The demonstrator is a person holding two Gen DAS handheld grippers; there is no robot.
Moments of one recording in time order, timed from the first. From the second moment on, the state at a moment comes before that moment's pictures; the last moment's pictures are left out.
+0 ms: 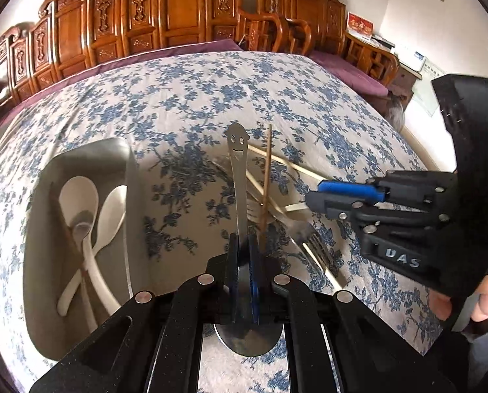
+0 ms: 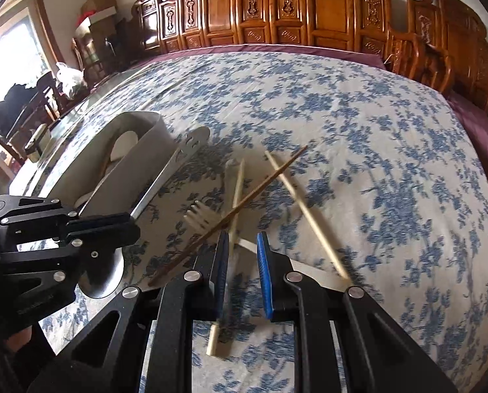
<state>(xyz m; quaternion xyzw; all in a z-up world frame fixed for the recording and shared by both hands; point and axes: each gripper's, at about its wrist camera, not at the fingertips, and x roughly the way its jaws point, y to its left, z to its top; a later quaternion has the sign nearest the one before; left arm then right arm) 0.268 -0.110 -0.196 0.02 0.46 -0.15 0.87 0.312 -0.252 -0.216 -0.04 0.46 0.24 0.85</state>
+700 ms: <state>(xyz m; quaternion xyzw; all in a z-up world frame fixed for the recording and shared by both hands) 0.256 -0.087 -0.185 0.00 0.45 -0.16 0.88 0.369 -0.239 -0.253 0.06 0.48 0.20 0.85</state>
